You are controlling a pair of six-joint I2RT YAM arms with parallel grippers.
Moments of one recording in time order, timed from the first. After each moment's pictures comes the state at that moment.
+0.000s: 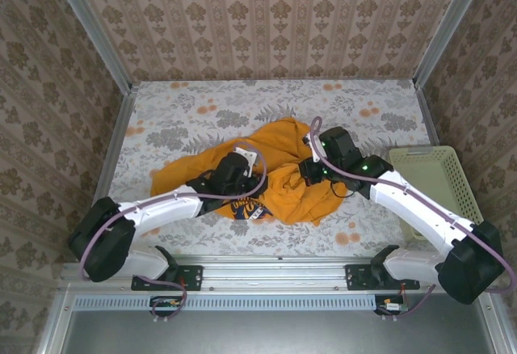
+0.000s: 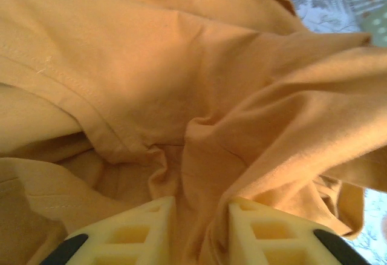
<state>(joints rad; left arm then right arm) -0.86 1.37 0.71 -0.03 0.05 -0.50 0.55 1.21 0.95 -0.54 -0.17 0.24</state>
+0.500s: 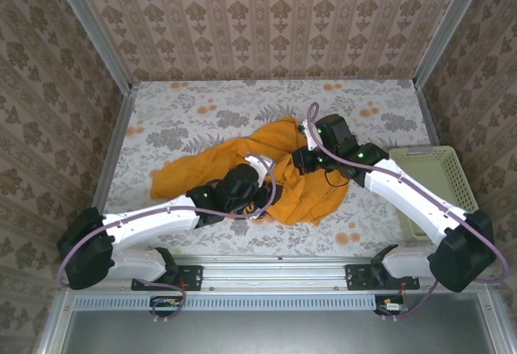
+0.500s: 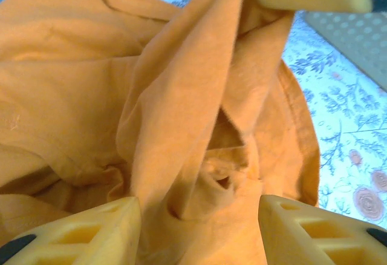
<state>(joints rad) -1.07 1.25 0.74 -0.06 -0.14 -0.38 0.55 1.28 1.07 -0.54 -0.22 0.28</state>
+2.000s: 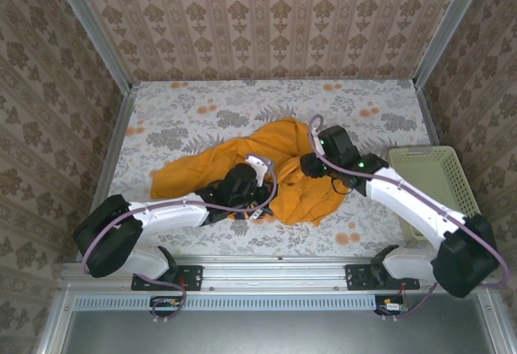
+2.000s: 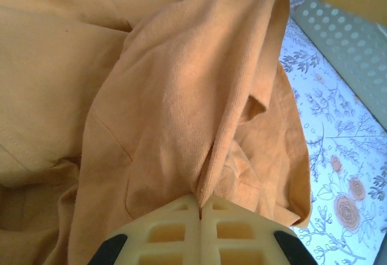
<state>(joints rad) -0.97 1.40 0.63 0.22 0.08 -0.50 0.53 1.22 0.89 -0.47 0.01 0.29</state>
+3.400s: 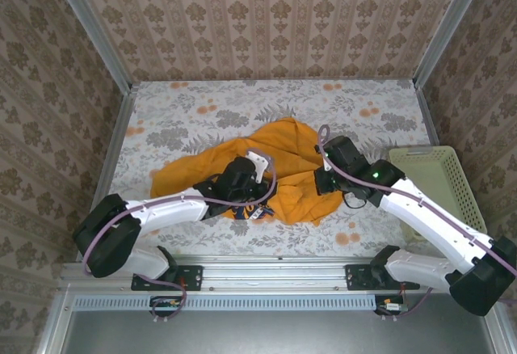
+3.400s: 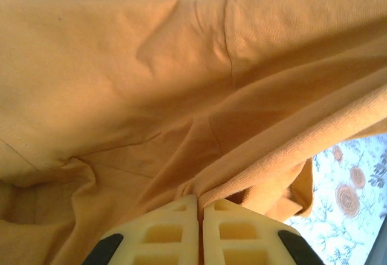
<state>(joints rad) -0.93 1.40 0.70 0.08 0.13 -0.44 0.62 1.11 1.00 -0.85 0.10 0.32</state>
